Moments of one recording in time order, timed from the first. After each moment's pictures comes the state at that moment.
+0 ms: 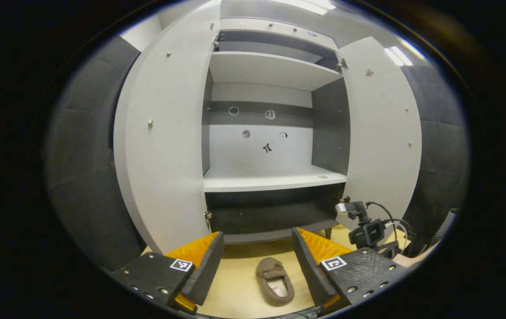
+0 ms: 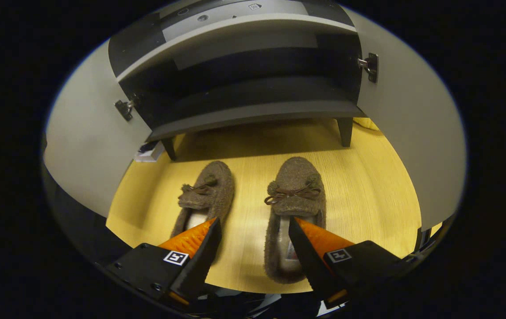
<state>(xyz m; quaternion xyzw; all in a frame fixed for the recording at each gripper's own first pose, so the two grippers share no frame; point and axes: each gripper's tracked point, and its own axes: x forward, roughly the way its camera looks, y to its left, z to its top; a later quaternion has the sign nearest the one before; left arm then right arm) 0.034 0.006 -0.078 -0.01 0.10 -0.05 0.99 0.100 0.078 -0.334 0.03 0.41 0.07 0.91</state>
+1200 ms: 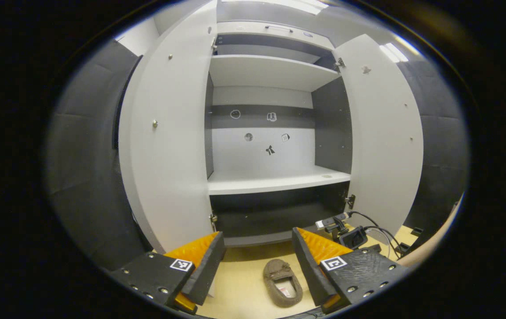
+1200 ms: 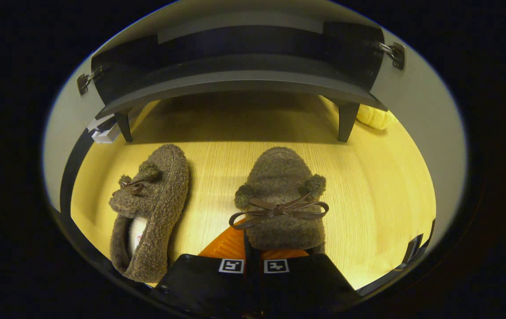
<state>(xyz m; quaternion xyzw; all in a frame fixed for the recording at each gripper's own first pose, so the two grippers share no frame) 0.033 0.017 -0.077 0.01 0.07 -0.05 1.00 0.142 0.055 -0.385 -0.01 0.45 0.02 0.89</state>
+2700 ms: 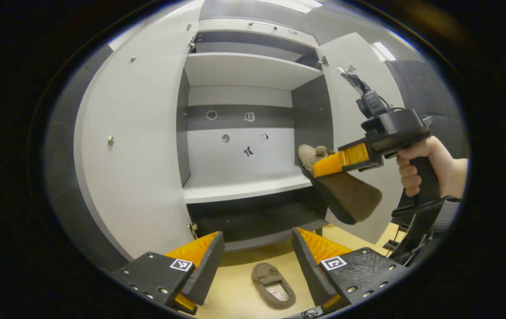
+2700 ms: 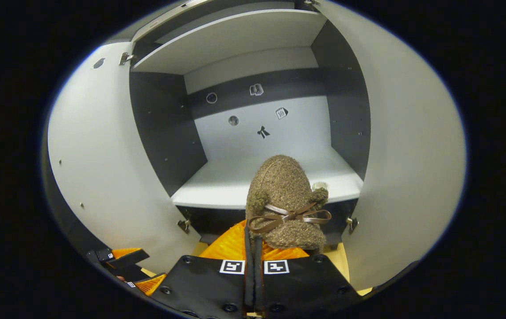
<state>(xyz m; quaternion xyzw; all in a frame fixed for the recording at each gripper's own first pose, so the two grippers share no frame) 0.056 -0.010 -0.060 0.02 0.08 -0.11 0.99 0.165 0.093 -0.007 0.05 0.15 0.12 0.98</state>
